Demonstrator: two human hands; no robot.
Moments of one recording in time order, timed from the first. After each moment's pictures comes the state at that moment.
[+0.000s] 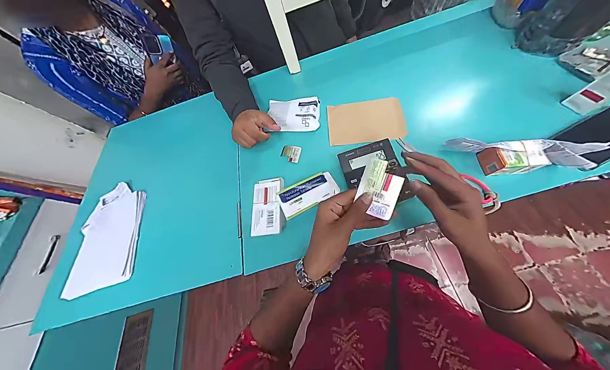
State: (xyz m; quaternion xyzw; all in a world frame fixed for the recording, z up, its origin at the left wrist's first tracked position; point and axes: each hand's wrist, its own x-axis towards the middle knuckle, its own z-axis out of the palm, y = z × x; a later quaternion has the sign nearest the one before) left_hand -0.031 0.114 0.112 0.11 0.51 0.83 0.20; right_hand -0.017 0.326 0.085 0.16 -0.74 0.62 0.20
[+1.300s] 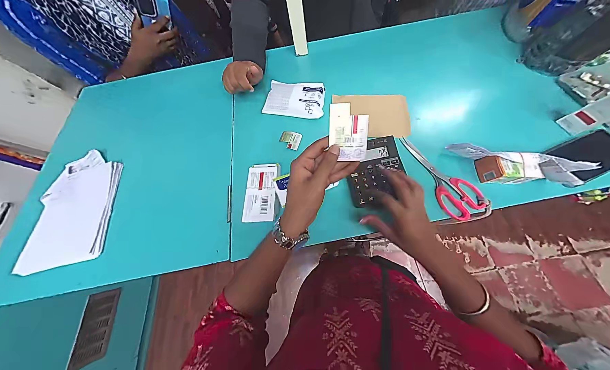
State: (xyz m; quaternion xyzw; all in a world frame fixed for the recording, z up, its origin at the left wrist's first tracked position) left_hand -0.076 0.090 0.119 0.13 0.56 0.82 0.07; right_hand -0.015 0.297 0.036 0.18 -0.92 0.25 0.25
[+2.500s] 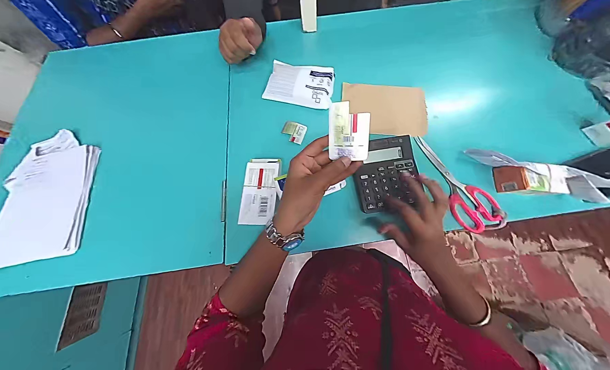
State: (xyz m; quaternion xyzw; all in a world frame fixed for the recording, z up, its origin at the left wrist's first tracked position) left_hand -0.093 0.077 0.102 0.05 0.49 0.86 0.14; right_hand -0.011 0.307 0.017 0.15 -0.92 0.22 0.29
